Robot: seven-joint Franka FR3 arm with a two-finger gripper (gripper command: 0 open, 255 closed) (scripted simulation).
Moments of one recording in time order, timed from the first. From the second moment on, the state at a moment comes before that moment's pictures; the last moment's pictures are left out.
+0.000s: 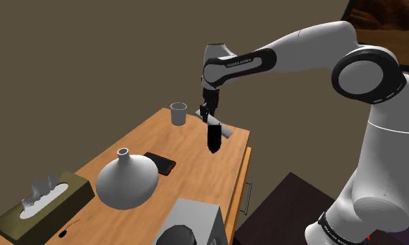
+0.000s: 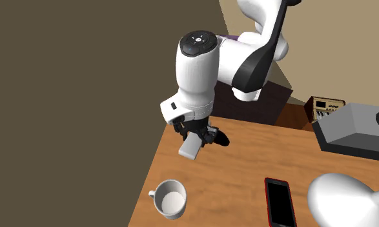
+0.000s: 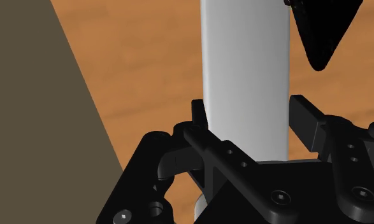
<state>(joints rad) 0.08 0.29 -0.01 -1.72 0.00 2.00 -0.22</state>
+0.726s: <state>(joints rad) 0.08 0.26 -0.01 -1.61 0.00 1.86 -0.22</state>
